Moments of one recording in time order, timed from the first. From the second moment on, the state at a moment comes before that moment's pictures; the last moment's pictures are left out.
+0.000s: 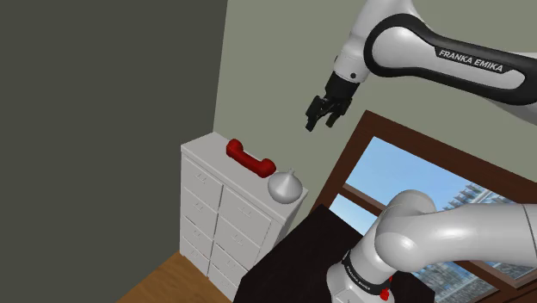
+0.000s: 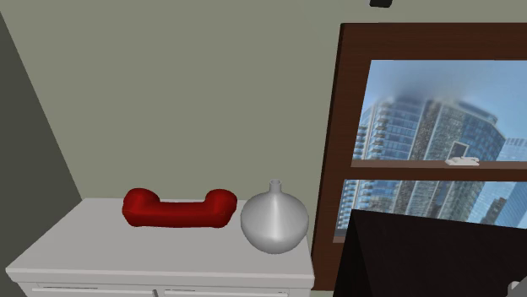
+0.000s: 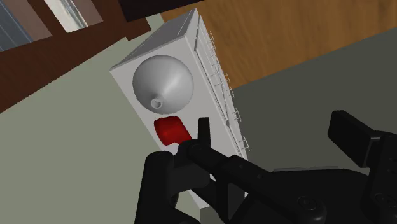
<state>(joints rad) 0.01 -0.82 -0.06 -2.42 -0.07 1.70 0.16</state>
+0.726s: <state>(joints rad) -0.02 -0.66 -0.18 -2.55 -0.13 1.97 0.05</state>
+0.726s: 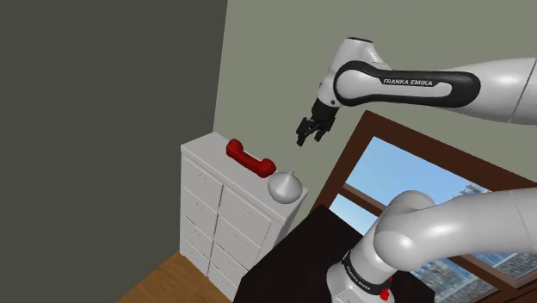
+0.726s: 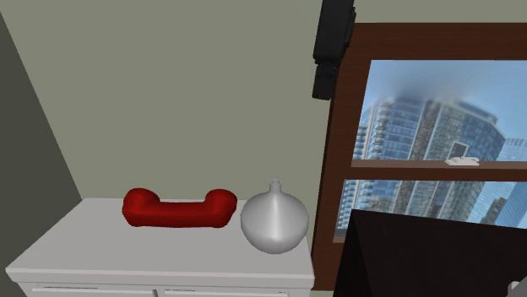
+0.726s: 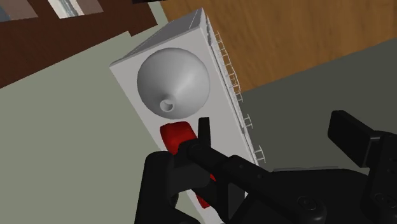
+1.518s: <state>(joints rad) -0.03 -0.27 -0.37 -2.56 -0.13 2.35 -0.15</state>
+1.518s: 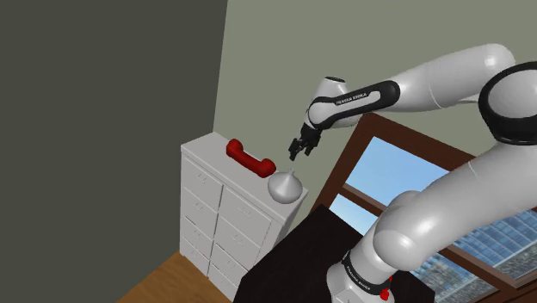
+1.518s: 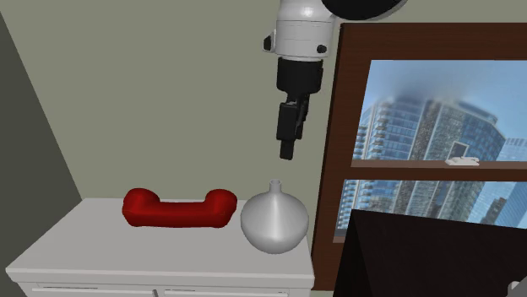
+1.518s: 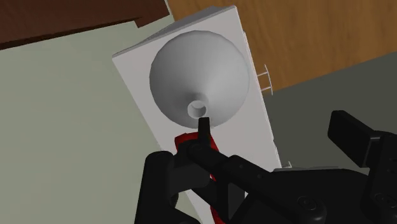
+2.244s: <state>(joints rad) -0.04 0.16 -0.43 -2.42 0.13 2.59 -0.44</state>
